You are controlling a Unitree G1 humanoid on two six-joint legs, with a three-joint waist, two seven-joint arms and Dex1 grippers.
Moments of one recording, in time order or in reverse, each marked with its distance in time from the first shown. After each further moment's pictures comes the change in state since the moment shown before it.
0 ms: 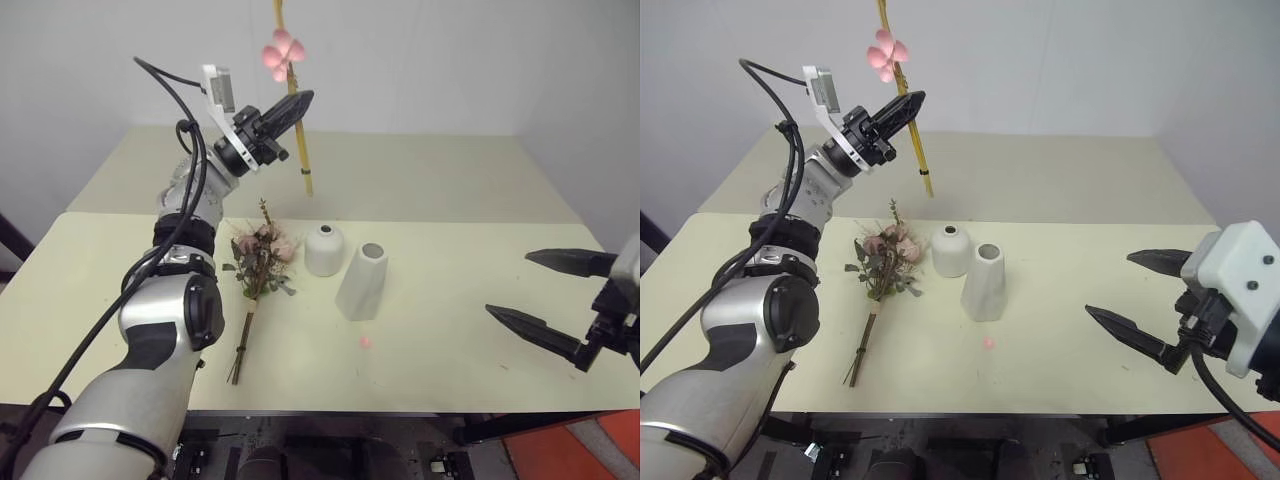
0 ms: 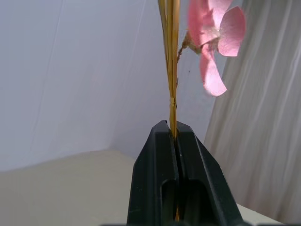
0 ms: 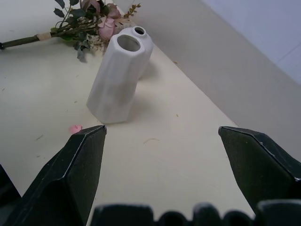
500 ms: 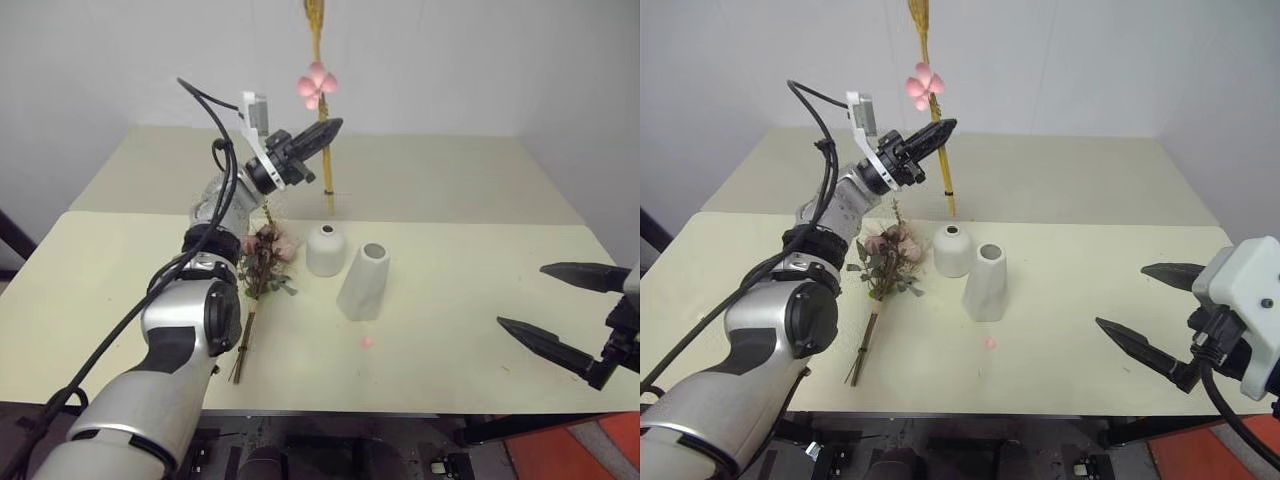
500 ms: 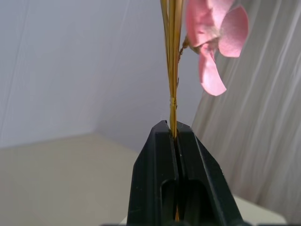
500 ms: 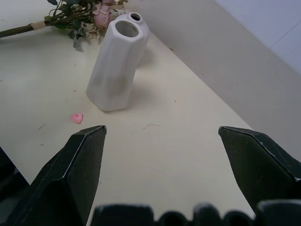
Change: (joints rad) left arm 0.029 -0.080 -0.056 0.067 0.064 -0.065 0.011; right arm 0.075 -0.005 -0.098 -0.033 0.059 0.047 -0.038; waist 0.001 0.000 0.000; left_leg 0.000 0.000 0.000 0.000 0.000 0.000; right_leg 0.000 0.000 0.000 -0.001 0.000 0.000
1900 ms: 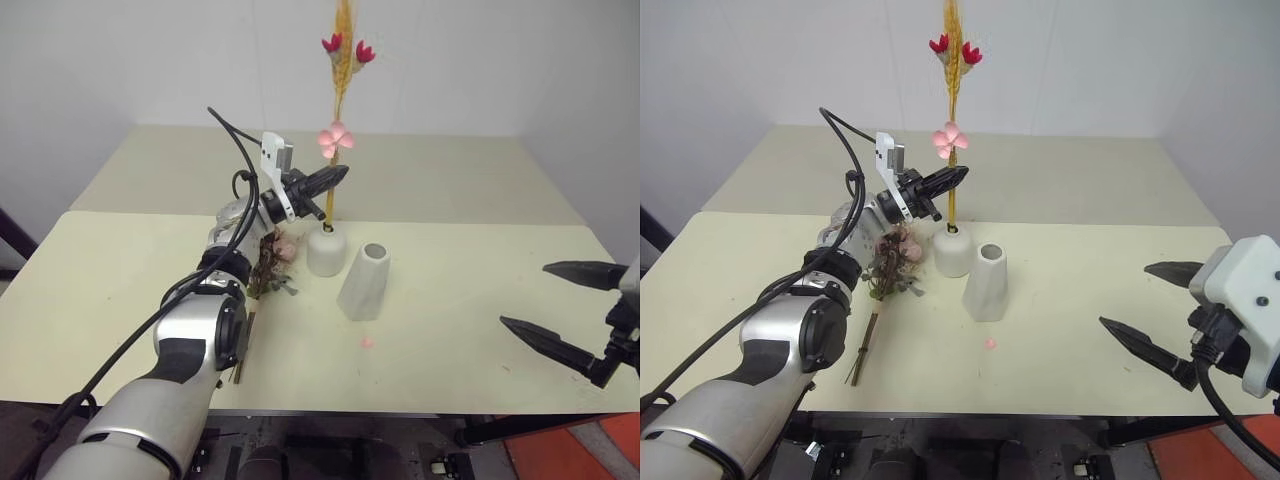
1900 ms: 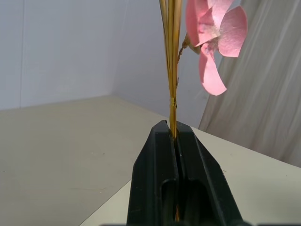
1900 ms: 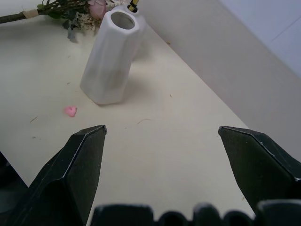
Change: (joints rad) left arm 0.053 -0.032 -0.048 0.070 0.091 -0.131 0.043; right arm 0.020 -0.024 0.014 0.009 -0.048 -0.026 0.014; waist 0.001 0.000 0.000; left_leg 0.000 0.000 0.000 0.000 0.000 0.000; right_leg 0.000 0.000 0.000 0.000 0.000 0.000
